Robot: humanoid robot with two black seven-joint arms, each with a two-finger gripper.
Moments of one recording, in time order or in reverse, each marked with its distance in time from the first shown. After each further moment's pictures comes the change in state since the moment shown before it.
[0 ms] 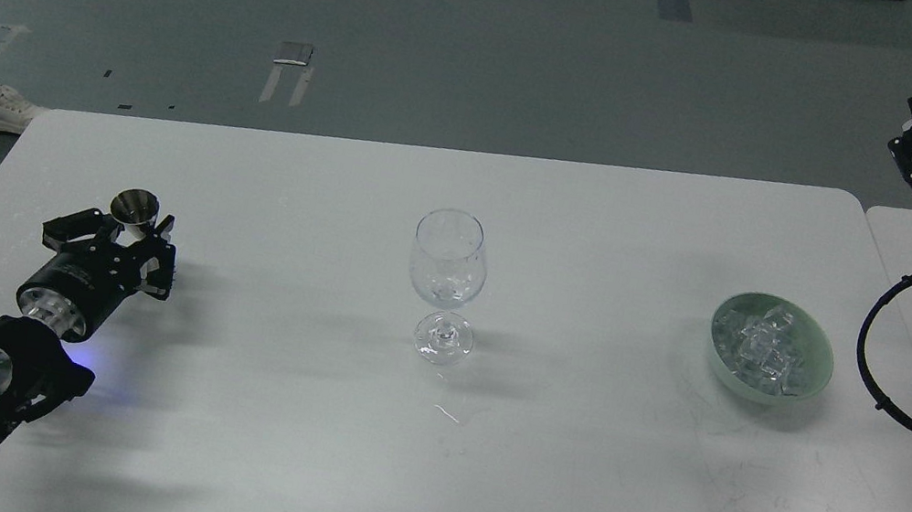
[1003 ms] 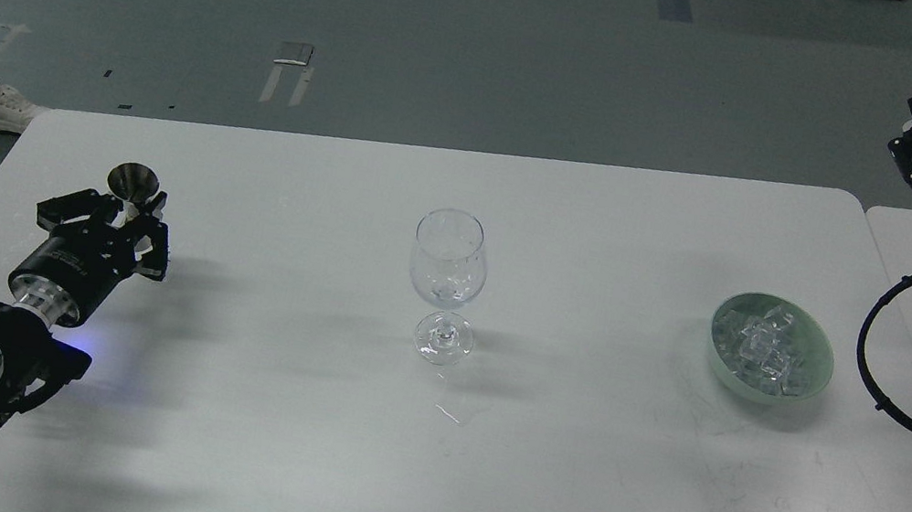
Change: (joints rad) left arm -0.003 0.015 -0.029 -0.030 0.012 -0.041 -0.002; right arm -0.001 0.000 0.000 0.000 0.000 0.001 0.000
